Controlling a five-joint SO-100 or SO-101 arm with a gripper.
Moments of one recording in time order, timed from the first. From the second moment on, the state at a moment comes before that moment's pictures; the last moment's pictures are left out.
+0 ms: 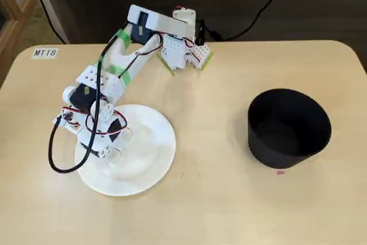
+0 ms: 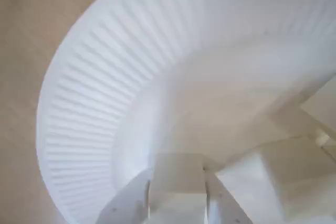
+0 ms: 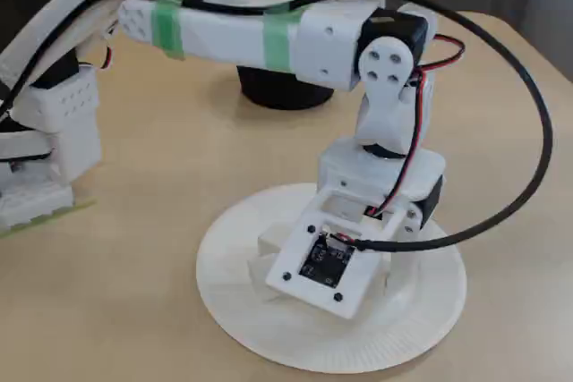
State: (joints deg) arm 28.7 40.3 35.2 91.8 2.9
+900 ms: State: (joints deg) arm -22.9 80.9 33.8 94.9 12.0
